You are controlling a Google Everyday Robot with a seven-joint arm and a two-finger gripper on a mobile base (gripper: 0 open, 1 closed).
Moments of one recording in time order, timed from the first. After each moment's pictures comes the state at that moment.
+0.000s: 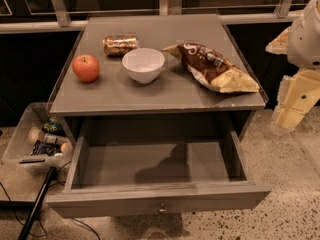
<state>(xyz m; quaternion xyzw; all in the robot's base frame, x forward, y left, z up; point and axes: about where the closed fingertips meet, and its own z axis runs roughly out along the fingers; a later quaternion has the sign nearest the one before) 0.438 -0.217 0.976 -0.60 0.78 -0.03 0.16</state>
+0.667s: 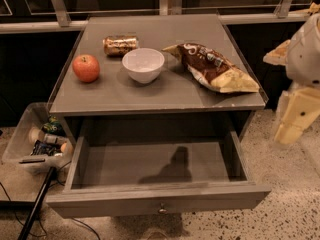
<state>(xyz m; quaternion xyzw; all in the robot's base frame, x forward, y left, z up) 0.425 -0.211 0.962 -0.61 0.77 -0.03 0.17</state>
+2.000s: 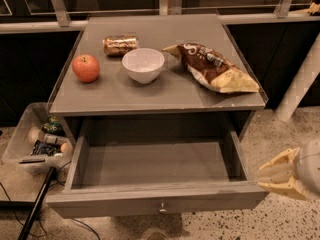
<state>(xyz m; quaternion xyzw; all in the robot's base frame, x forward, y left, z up) 0.341 -0.220 0.830 -0.55 0.78 0.11 0.27</state>
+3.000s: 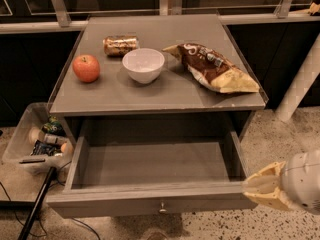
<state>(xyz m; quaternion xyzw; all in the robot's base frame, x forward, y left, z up) 0.333 -0.205 0.797 -0.52 0.80 0.15 0.28</state>
